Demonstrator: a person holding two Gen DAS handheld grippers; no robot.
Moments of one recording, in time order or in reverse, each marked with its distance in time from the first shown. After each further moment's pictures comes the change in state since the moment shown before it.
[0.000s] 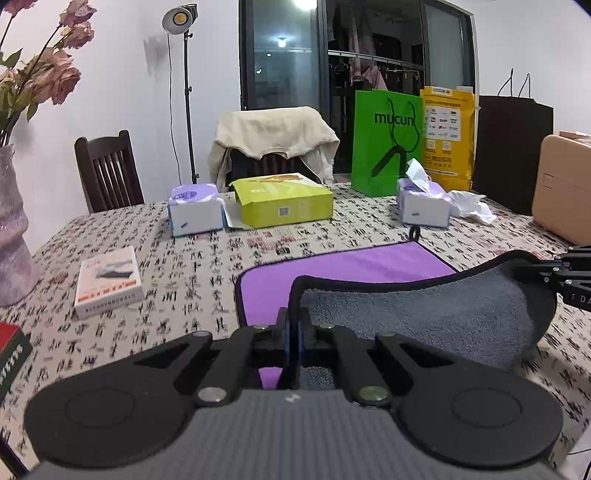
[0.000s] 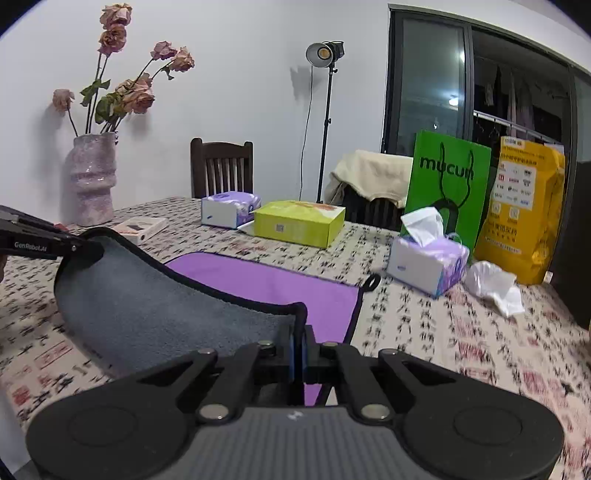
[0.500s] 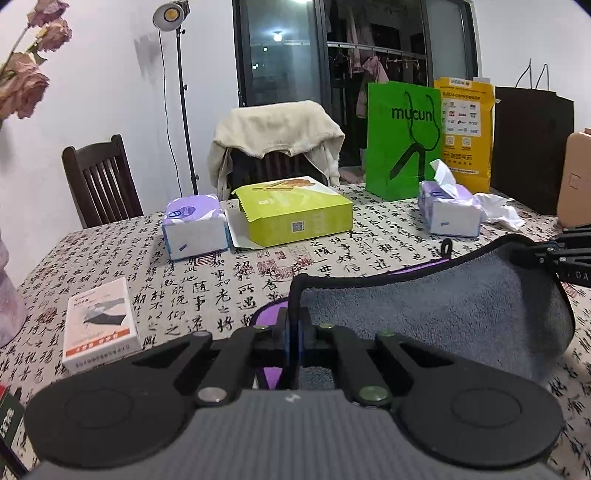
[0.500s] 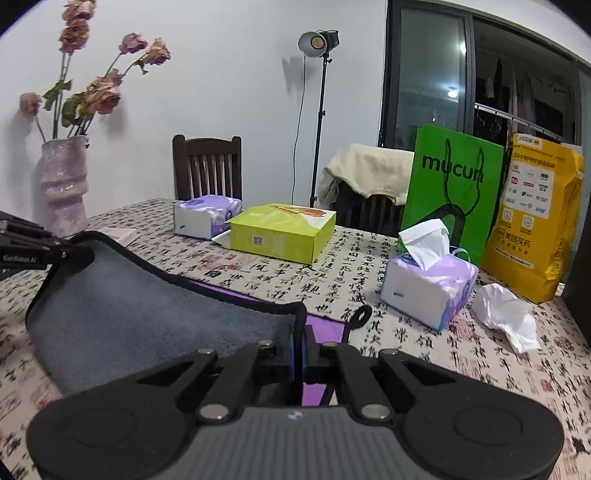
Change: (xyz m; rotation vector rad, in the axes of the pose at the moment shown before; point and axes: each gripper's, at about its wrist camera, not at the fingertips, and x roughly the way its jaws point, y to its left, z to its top) left arm 0.066 0.021 0.041 0.035 0.030 0.008; right arm 0.078 -0.033 0.045 0.029 0.041 0.005
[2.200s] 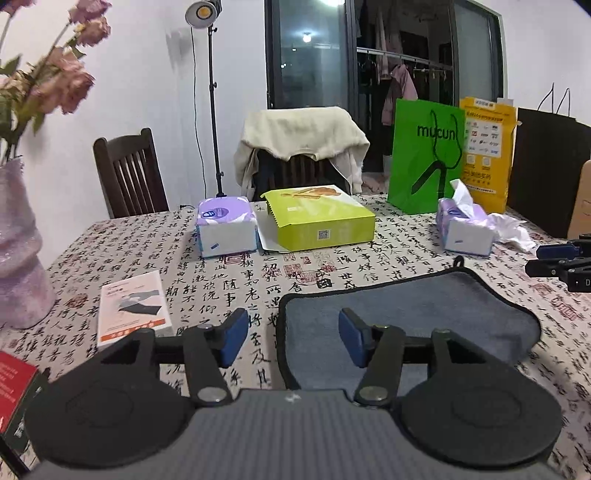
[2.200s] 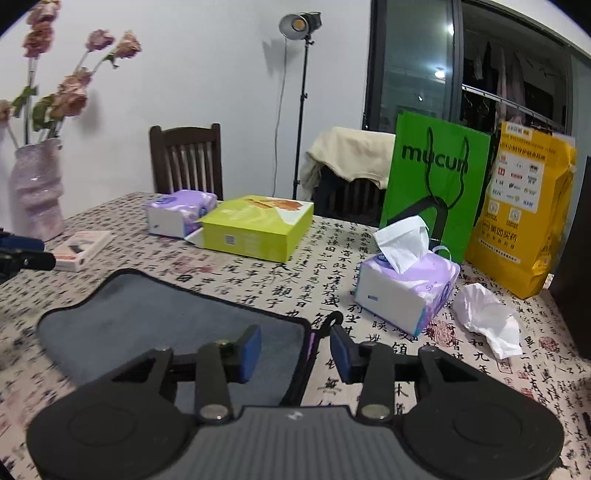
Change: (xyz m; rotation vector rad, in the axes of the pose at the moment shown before) left arm -0.045 0.010 0.005 -0.073 -0.007 0.060; right arm -0.011 -0.017 0.022 0.019 0.057 -0.035
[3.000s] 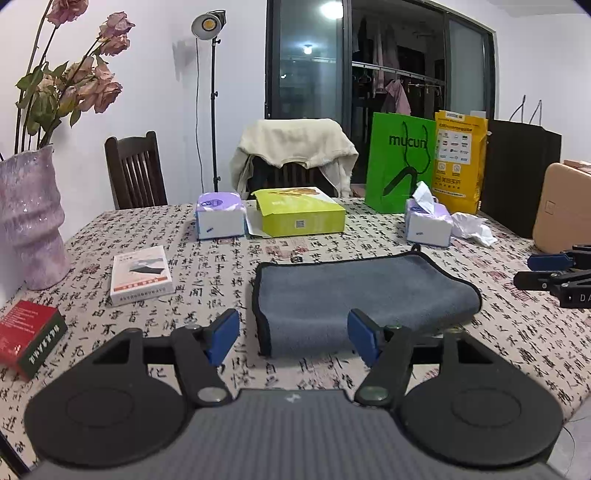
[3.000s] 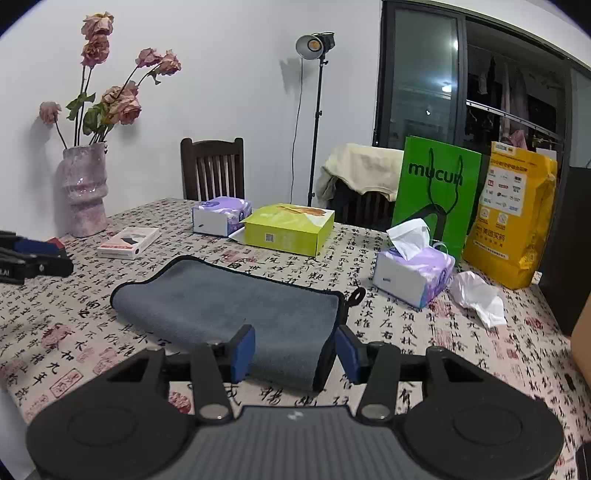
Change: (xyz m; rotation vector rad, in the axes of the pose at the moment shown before) left arm -0.086 -0.024 -0.048 -0.037 -0.037 -0.028; right arm -0.098 0.039 -0.045 -0.006 -0.048 0.027
